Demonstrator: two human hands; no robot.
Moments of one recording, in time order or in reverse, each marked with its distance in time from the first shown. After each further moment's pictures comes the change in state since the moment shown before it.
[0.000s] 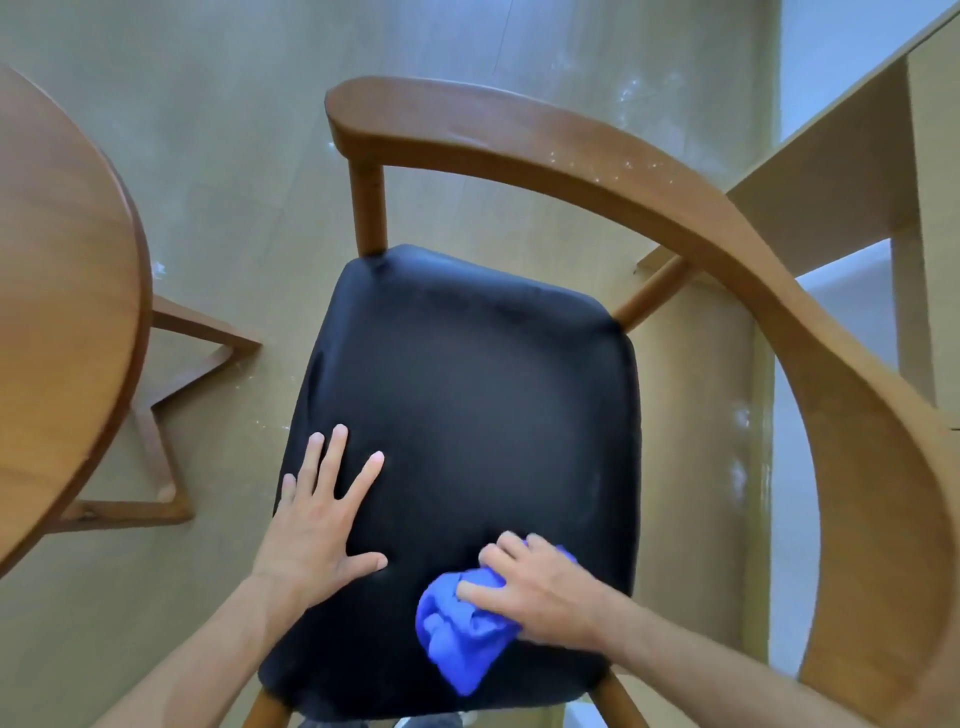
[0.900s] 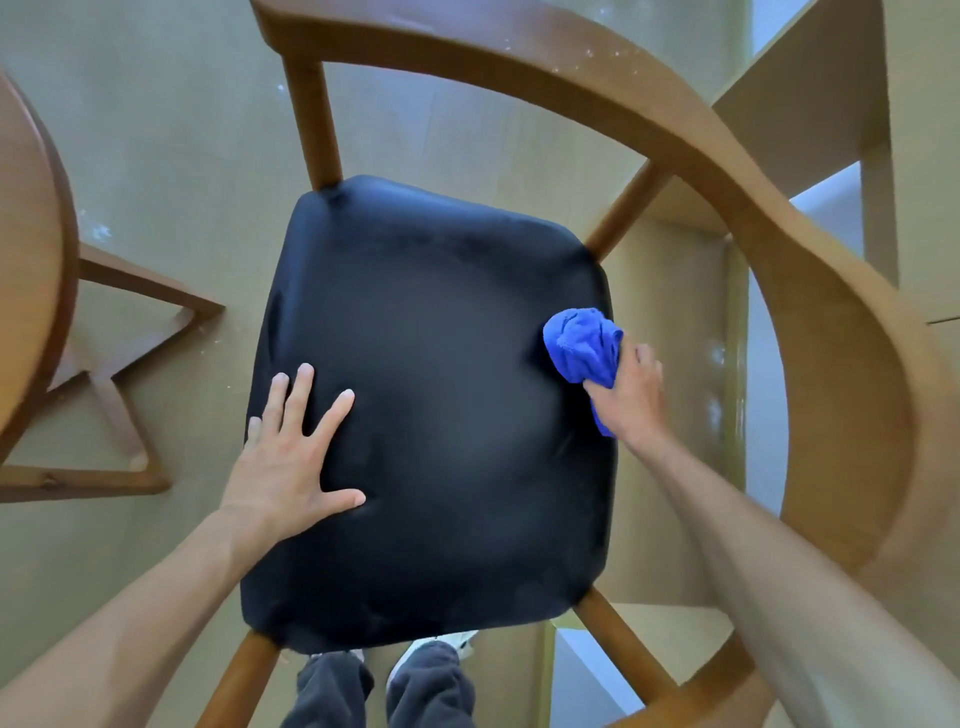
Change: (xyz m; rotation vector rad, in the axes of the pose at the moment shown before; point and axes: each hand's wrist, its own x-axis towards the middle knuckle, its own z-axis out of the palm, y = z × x) left_hand 0.001 -0.003 0.004 -0.040 0.109 0.019; right_hand -0.027 0.119 0.001 0.439 0.384 1.300
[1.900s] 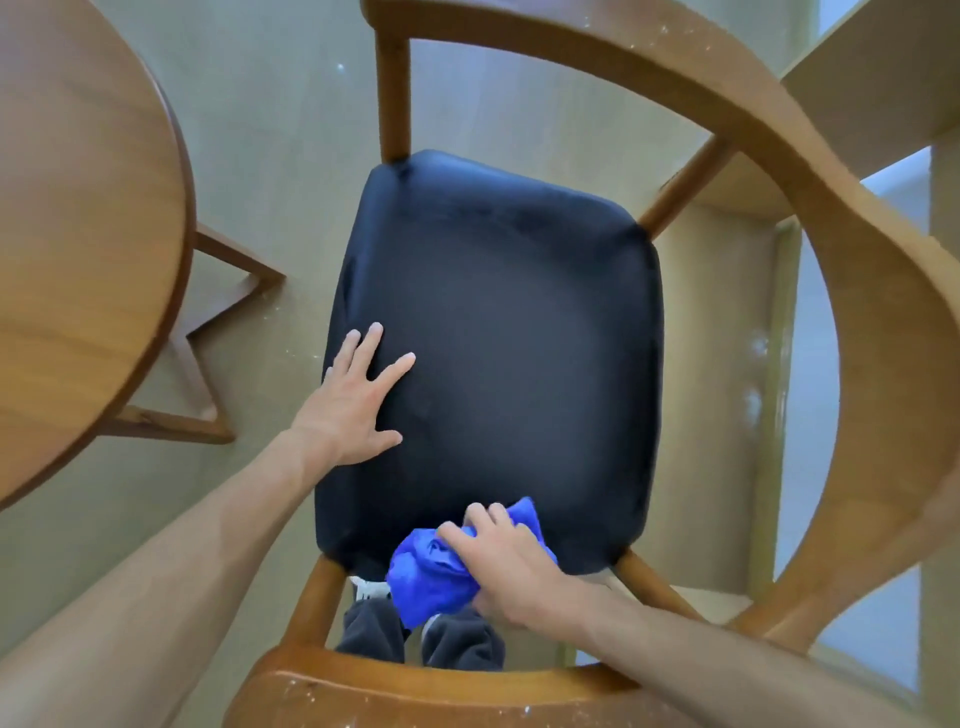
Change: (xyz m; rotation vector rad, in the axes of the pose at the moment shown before) left_hand -0.005 -0.011 -0.019 -0.048 -0.076 0.072; right_hand -0.230 -0.093 0.046 -0.243 -0.770 -0.655
